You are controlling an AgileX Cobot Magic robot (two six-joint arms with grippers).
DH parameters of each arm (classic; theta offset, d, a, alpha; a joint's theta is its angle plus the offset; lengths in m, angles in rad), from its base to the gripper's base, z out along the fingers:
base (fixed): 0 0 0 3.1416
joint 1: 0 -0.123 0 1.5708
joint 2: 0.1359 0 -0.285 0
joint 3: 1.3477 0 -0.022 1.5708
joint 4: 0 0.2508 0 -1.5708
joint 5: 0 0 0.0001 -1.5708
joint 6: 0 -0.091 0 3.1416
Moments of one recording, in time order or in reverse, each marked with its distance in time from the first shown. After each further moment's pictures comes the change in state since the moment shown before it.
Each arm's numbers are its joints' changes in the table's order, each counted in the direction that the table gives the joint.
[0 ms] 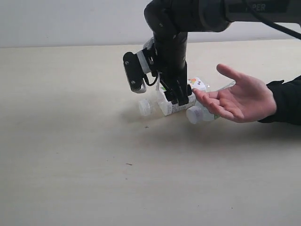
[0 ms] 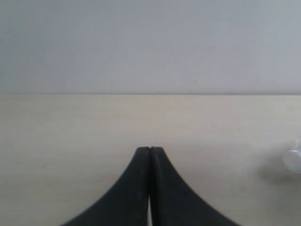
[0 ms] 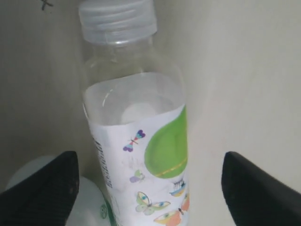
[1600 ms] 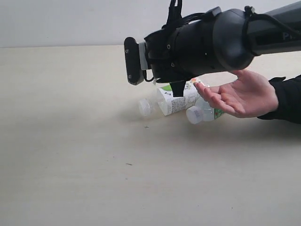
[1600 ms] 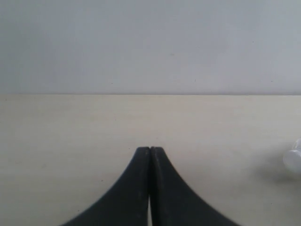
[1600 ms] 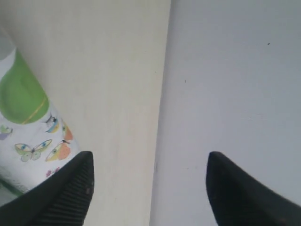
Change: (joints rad) left arm 0.000 0.000 0.000 0.000 0.000 0.000; right arm -0.161 -0.198 0.378 -0.985 -0.146 -1.169
